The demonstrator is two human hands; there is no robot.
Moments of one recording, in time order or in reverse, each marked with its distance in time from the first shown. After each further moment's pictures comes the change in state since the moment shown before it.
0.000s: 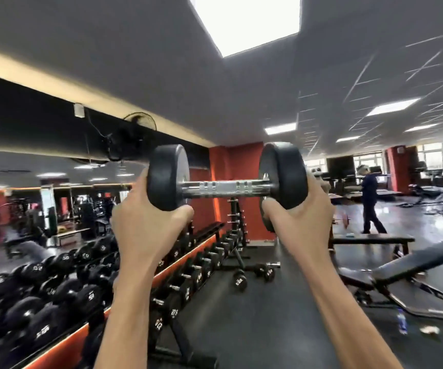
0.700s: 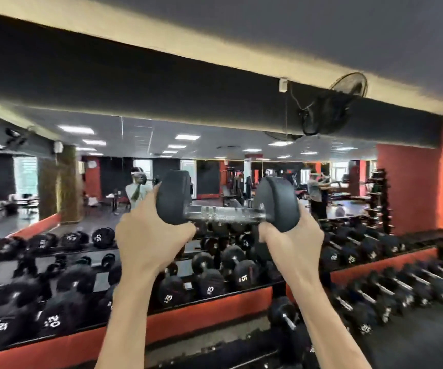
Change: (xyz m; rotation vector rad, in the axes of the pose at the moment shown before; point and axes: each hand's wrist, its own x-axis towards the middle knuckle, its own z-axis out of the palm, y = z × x) left_hand 0.081 -0.249 -0.233 0.792 0.378 -0.241; right_hand -0.162 0.001 0.427 0.608 -0.610 0.328
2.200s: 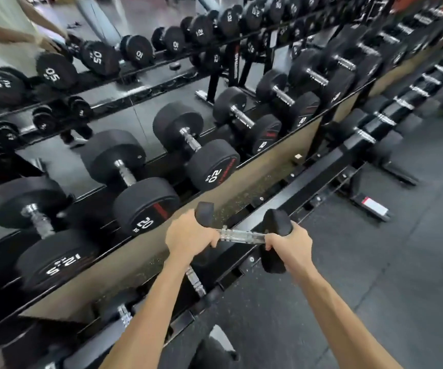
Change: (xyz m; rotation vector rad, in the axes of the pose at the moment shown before) left_hand 0.155 -0.792 0.103 0.378 -1.190 -0.492; right_hand -0.294 0.334 0.622 -0.482 -0.063 1.184
